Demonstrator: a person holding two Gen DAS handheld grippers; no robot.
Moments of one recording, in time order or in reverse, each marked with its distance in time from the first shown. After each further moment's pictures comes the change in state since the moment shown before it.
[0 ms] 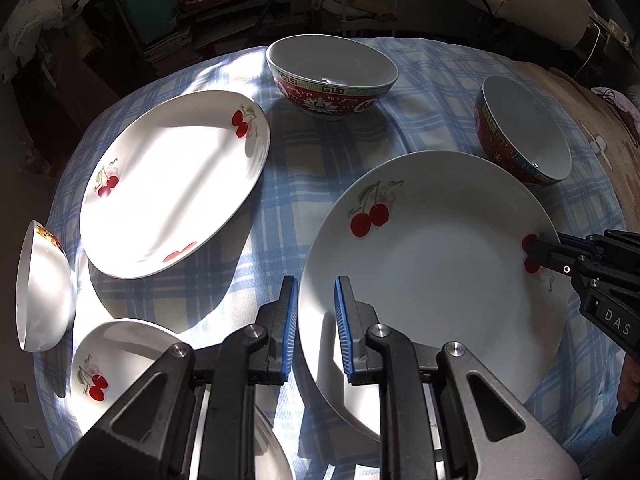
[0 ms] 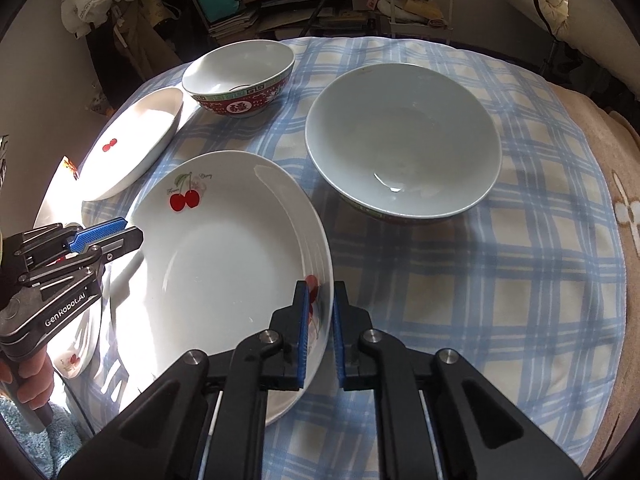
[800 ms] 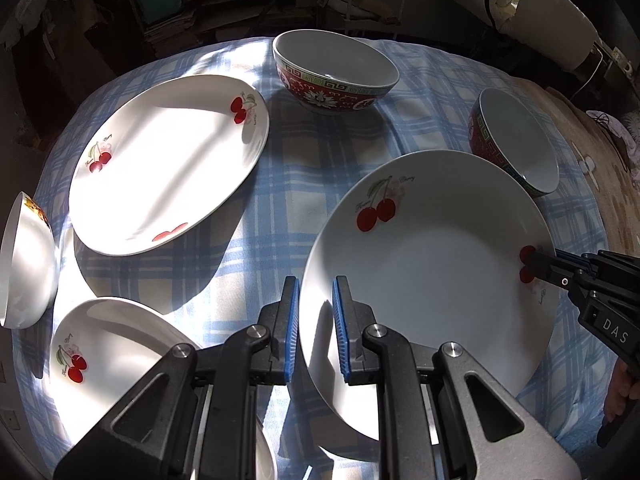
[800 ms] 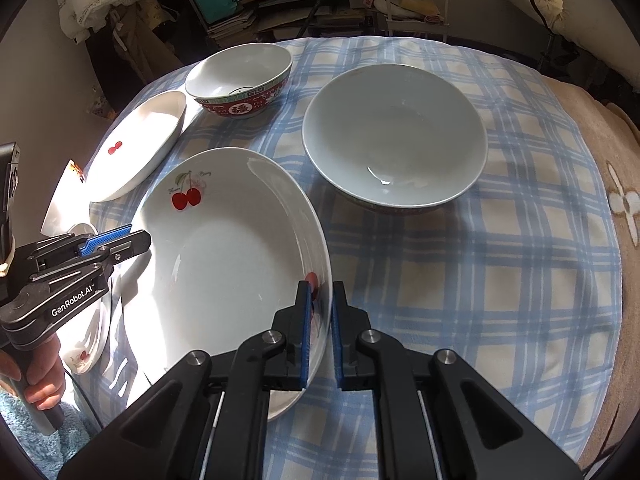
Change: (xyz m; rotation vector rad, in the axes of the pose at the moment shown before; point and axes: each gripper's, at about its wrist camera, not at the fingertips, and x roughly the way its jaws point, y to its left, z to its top) left arm -0.006 0.006 -0.005 -0.069 0.013 -0.074; right arm -0.013 -0.007 -0.004 0.033 0.012 0.020
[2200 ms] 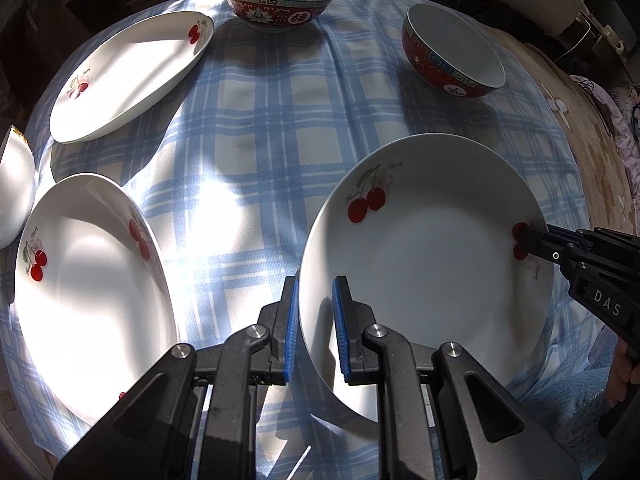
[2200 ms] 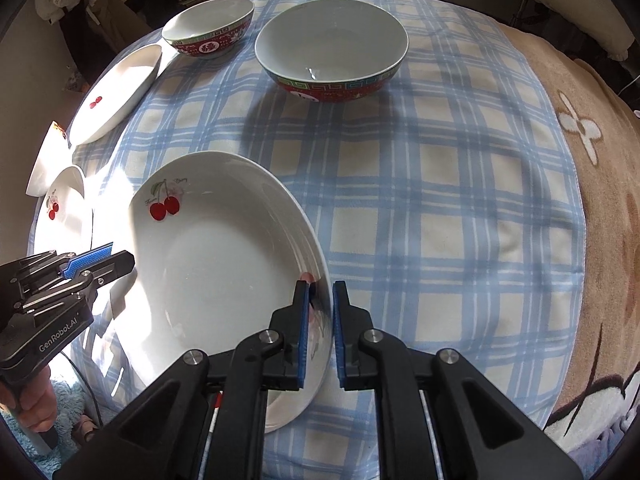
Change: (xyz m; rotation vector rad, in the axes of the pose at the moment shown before) left arm -0.012 -0.043 -0.063 0.001 0.160 -0.064; right arm -0.023 -0.017 -0.055 0.032 0.152 -0.094
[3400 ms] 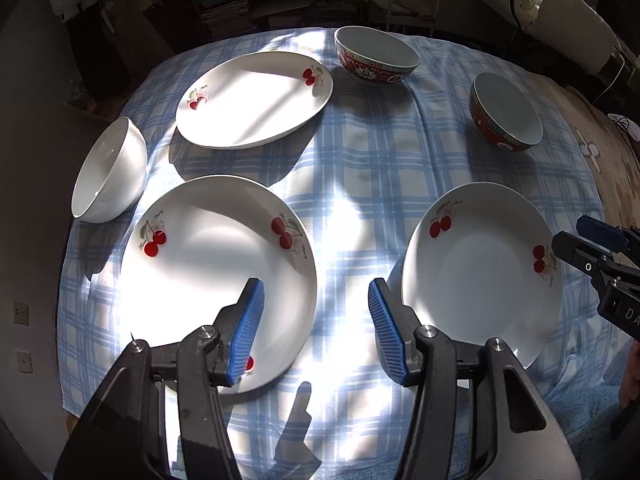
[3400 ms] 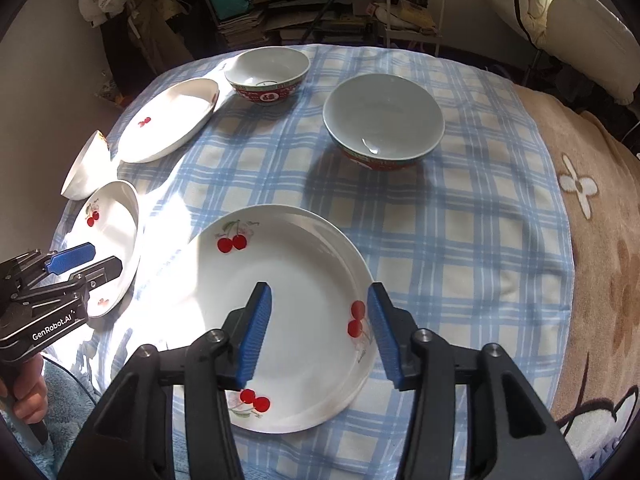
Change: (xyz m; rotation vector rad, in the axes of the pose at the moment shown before) left arm -0.088 0.046 -0.026 -0.103 -0.115 0.200; right arm -0.053 0.038 0.004 -0.116 -0.179 0.045
